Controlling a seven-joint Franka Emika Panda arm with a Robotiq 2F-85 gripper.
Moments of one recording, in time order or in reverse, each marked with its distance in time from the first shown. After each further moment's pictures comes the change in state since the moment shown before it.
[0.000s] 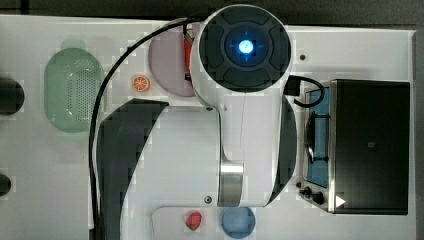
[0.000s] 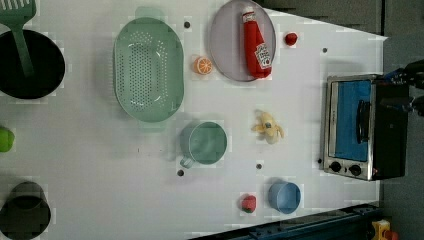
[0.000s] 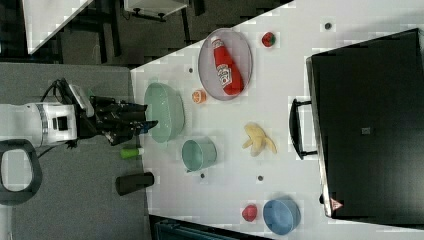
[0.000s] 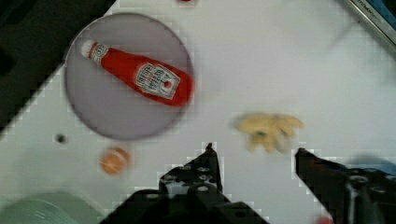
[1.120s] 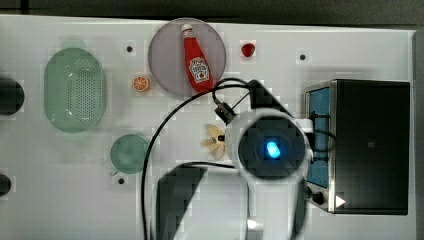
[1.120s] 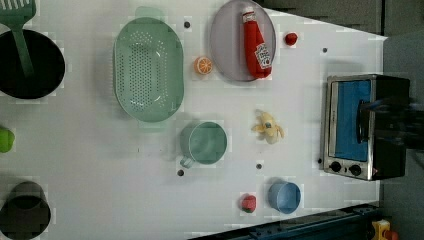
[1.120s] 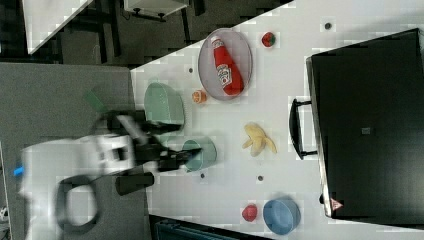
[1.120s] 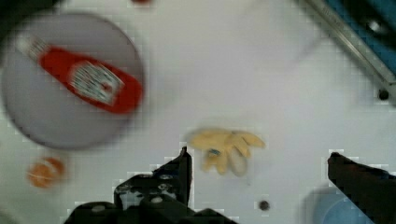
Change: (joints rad) arm -0.006 -0.155 -0.077 -0.437 -0.057 0.312 -0.158
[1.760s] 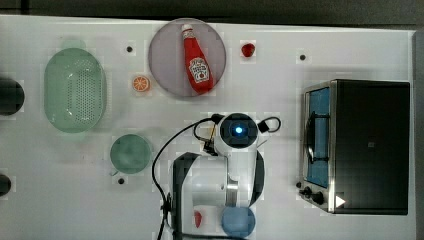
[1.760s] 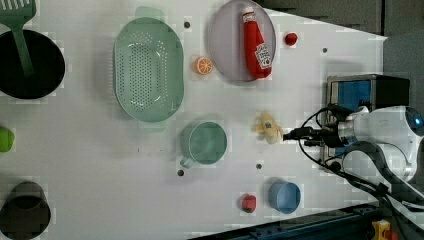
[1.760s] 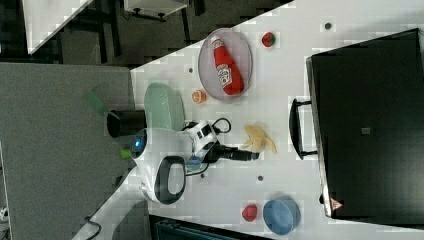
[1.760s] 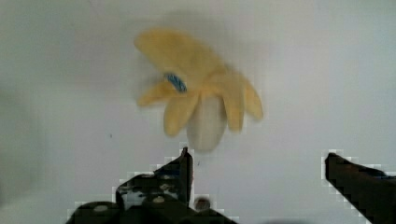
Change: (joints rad) arm -0.003 0.325 0.013 -0.203 -0.006 0.316 -0.515
